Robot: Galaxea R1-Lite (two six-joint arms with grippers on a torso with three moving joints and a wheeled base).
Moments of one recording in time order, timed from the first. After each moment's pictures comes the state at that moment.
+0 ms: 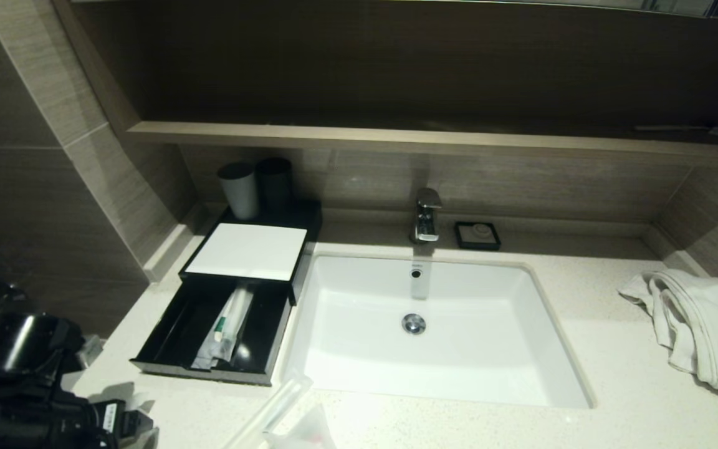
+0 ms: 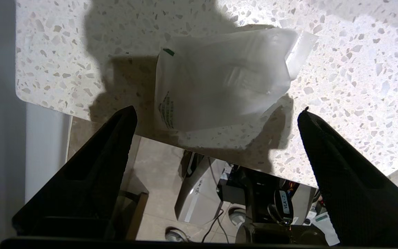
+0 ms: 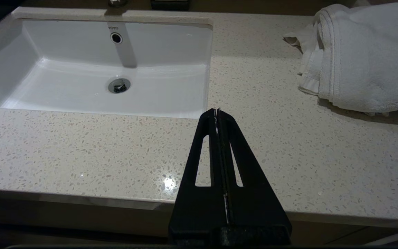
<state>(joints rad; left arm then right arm) 0.07 1.56 -0.40 -0.08 0.00 -0.13 0.00 0.00 0.00 0.00 0.00 0.00</state>
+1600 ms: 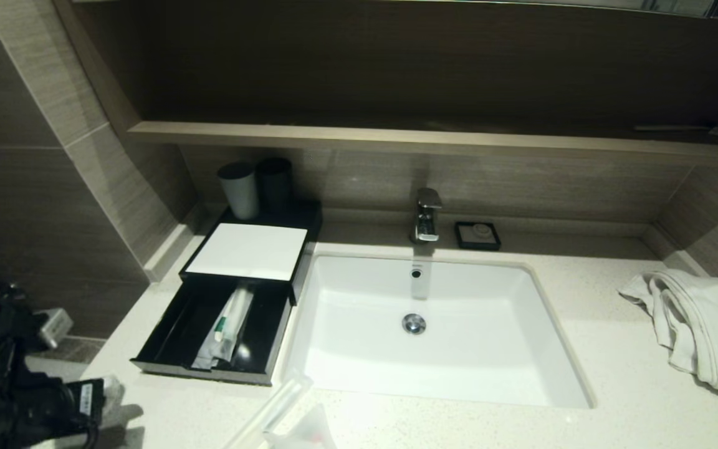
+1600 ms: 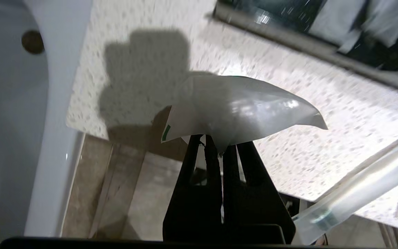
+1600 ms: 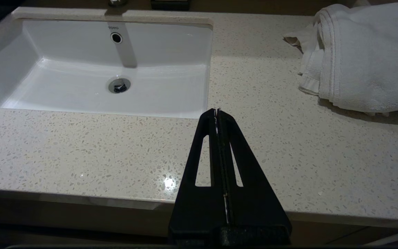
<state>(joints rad) 0.09 1.36 -0.43 -0.07 0.00 -0.11 0.00 0.00 0.00 0.00 0.00 0.00</state>
